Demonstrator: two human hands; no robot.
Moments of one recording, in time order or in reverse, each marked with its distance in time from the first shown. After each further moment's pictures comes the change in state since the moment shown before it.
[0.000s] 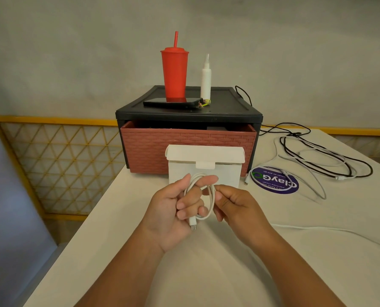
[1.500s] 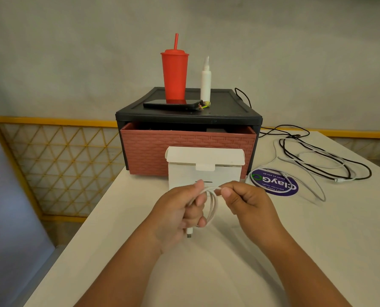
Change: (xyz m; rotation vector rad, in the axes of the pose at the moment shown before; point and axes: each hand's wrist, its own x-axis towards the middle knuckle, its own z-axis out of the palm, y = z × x) left_hand 0.001 -0.001 -0.003 0.464 0.076 0.042; right_hand -0.004 -0.014 -0.011 0.001 0.119 -0.091
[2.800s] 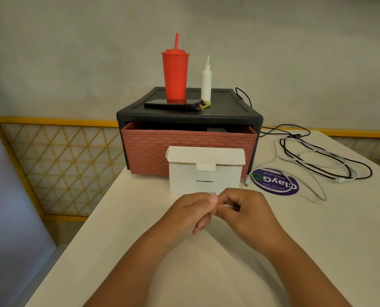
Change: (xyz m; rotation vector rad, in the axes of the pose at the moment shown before) left_hand 0.009 -0.019 -0.007 0.472 -0.099 0.136; right_hand -0.005 -0.001 0.001 -0.150 -0.116 0.028
